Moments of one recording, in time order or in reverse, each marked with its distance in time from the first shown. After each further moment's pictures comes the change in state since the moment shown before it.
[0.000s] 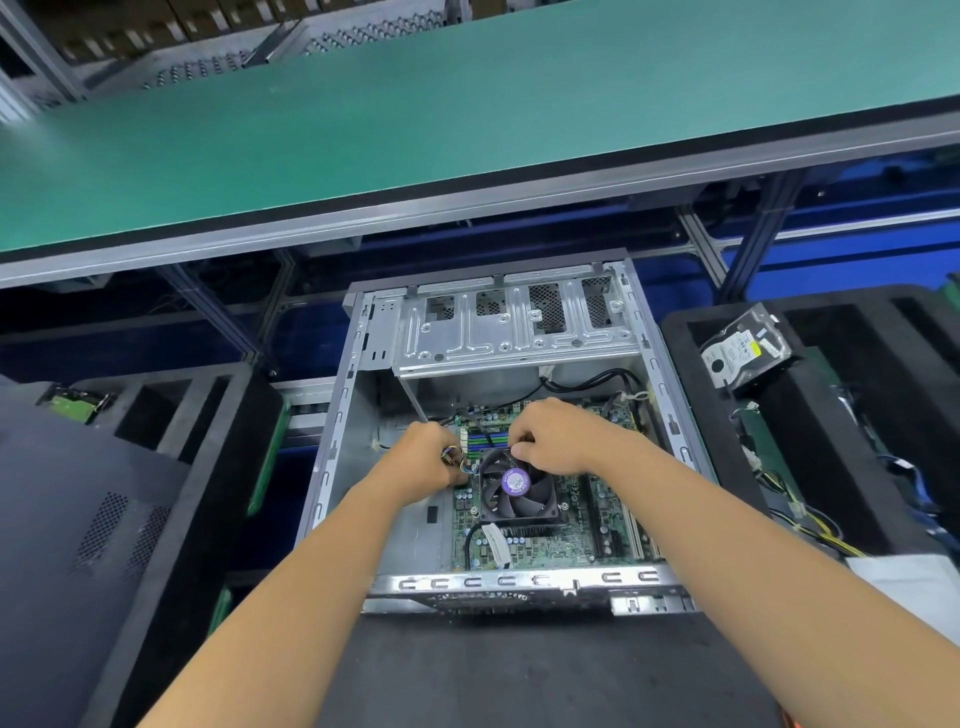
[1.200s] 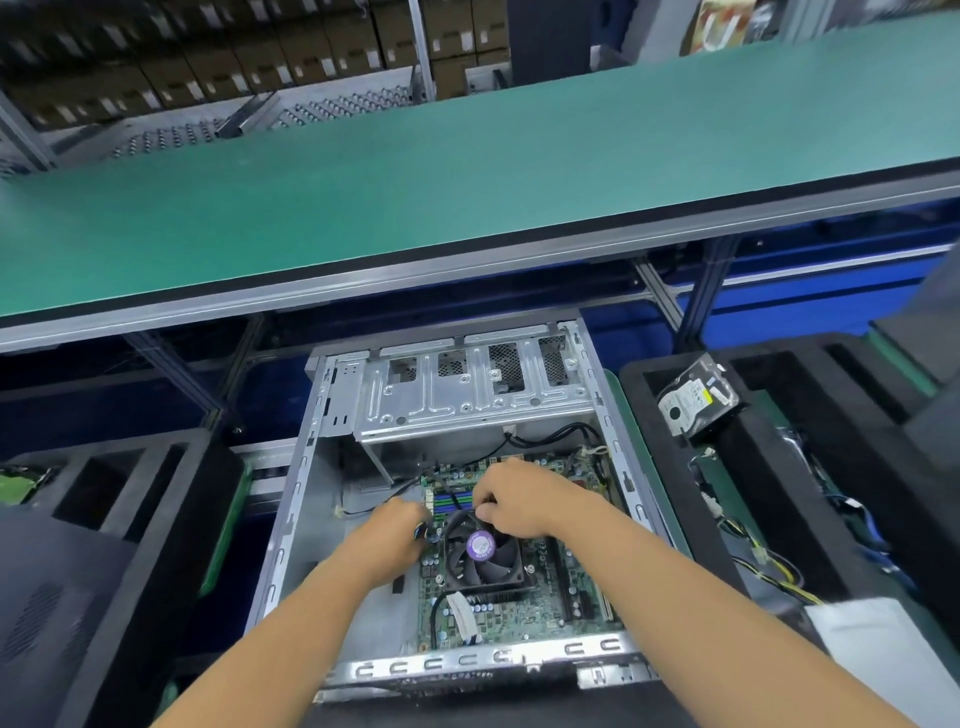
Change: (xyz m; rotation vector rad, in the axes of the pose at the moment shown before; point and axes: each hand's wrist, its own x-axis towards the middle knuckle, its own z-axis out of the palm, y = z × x) left_hand 0.003 0.003 0.009 0.296 -0.114 0.059; right_hand -0.005 -0.003 -0.006 0.032 -0.036 0.024
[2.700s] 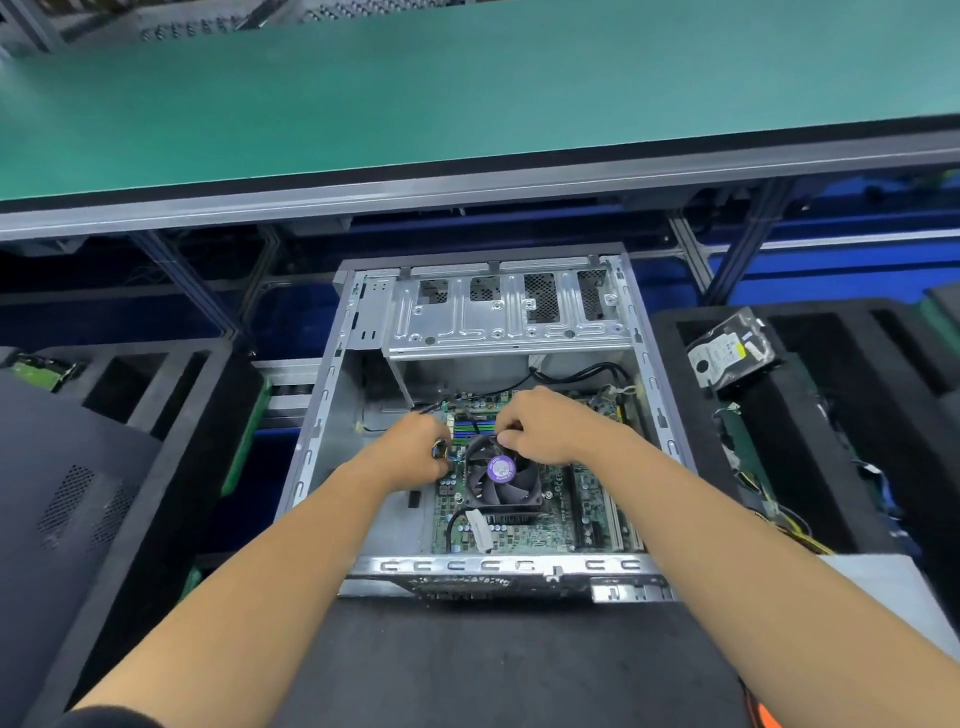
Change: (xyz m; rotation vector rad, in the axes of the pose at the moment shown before) left_hand -0.006 -0.001 -0.010 -0.136 0.050 0.039; right_hand 0.006 0.002 0.003 -0.054 0.014 -0.005
